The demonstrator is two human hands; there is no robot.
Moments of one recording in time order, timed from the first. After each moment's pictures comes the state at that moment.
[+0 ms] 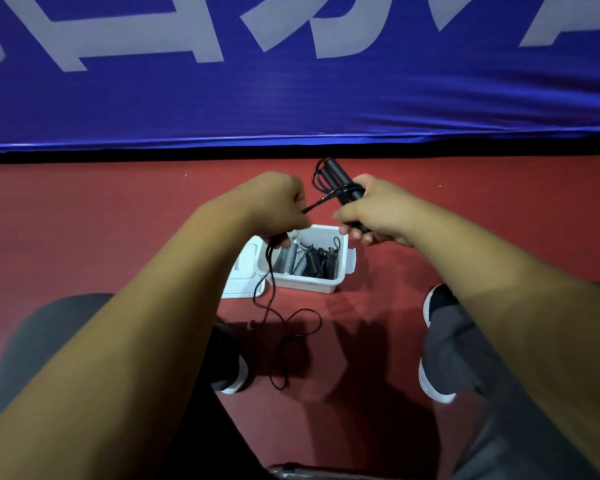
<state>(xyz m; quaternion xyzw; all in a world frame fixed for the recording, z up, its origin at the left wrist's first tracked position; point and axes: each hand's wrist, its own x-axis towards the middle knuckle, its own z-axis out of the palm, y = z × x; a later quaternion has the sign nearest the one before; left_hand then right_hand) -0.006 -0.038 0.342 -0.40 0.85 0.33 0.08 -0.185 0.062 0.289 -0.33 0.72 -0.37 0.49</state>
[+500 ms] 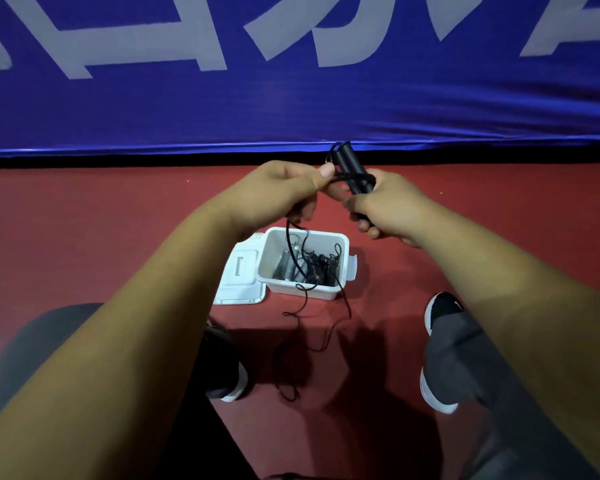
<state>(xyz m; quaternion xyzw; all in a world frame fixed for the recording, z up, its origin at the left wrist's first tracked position) -0.001 -0.036 0.356 -0.26 0.79 0.56 -0.09 -0.193 0.060 0.299 -0.35 0.73 -0.42 0.41</state>
